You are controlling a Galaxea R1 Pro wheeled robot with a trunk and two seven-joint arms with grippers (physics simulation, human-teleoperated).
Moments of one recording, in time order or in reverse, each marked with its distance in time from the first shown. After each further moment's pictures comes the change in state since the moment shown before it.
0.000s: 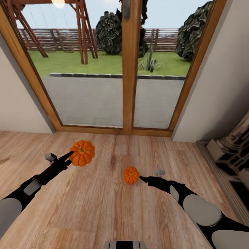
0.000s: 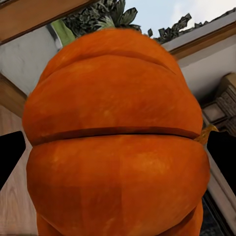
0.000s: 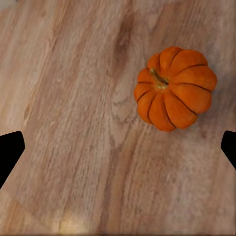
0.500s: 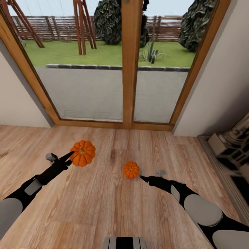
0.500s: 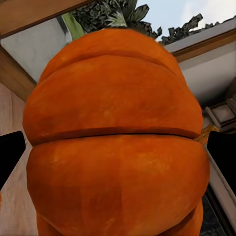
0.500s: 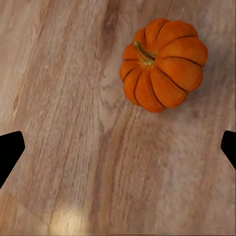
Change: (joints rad) left arm 0.000 -0.006 0.000 0.000 -0.002 0.000 0.001; right arm 0.000 -0.008 -0.001 -0.003 -0.001 -0.004 0.005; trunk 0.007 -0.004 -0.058
